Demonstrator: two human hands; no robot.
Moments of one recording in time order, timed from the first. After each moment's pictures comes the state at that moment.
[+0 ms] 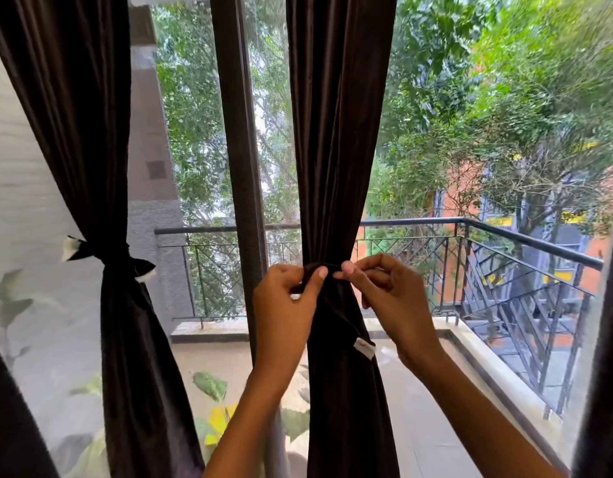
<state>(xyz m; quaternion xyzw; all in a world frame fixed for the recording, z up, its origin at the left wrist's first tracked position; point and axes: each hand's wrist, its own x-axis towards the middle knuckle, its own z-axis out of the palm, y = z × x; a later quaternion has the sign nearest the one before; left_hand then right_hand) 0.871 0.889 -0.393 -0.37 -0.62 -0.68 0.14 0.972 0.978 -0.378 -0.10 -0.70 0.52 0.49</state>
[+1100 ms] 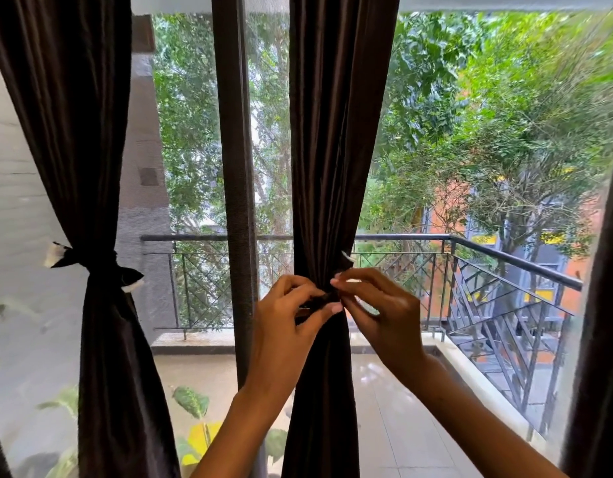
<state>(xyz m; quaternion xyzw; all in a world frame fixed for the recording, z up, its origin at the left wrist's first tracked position) 0.868 0.888 -0.399 -0.50 -0.60 -0.59 0.22 0.947 1.023 -0.401 0.08 -0.77 0.09 0.63</state>
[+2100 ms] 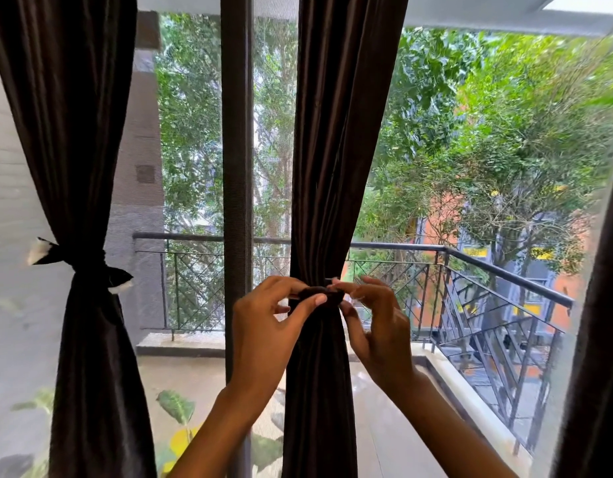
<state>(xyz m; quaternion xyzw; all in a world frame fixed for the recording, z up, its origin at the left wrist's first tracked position) 0.862 0.882 -0.387 -0.47 -0.57 -0.63 0.24 0.932 1.026 -0.413 0.09 -0.74 0.11 0.65</state>
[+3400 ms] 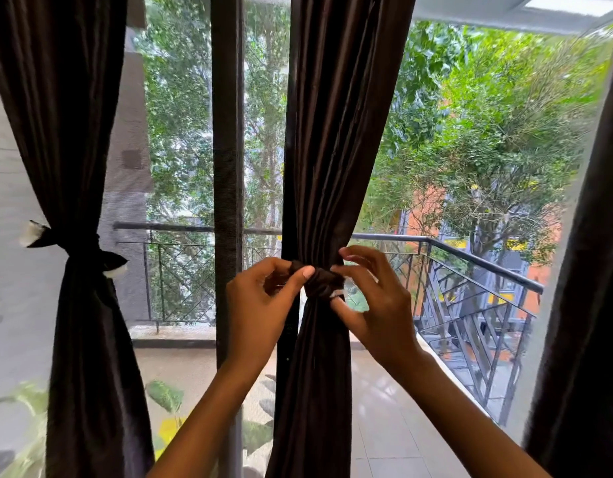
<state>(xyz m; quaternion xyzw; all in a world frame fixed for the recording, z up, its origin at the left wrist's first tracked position) 0.859 0.881 -0.384 -0.40 -0.54 -0.73 0.13 0.957 1.012 -0.394 0.03 -0.80 0.03 0.59</state>
